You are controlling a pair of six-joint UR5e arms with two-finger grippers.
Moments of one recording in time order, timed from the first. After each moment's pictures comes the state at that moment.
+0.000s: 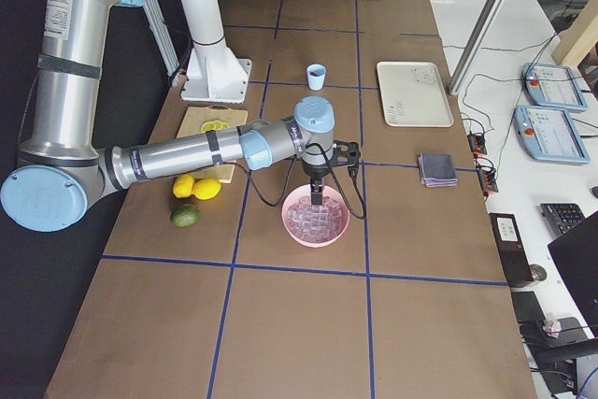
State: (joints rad) left arm -1.03 -1.60 -1.83 -1.42 -2.08 -0.52; right arm 1.29 -1.76 1.98 -1.40 2.34 0.50
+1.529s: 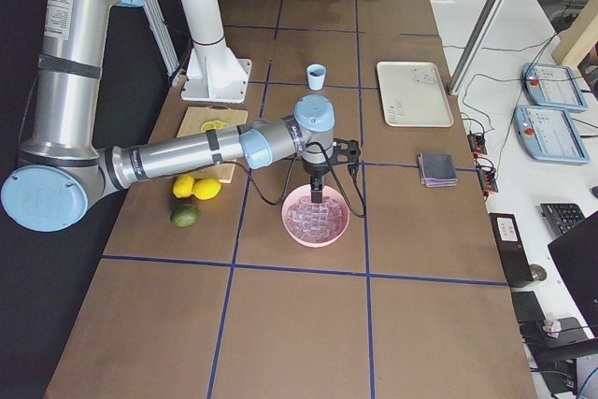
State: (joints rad) left arm -1.06 -1.75 -1.46 -1.49 -2.08 -0.40; right arm 1.29 -1.75 1.98 -1.40 2.34 0.50
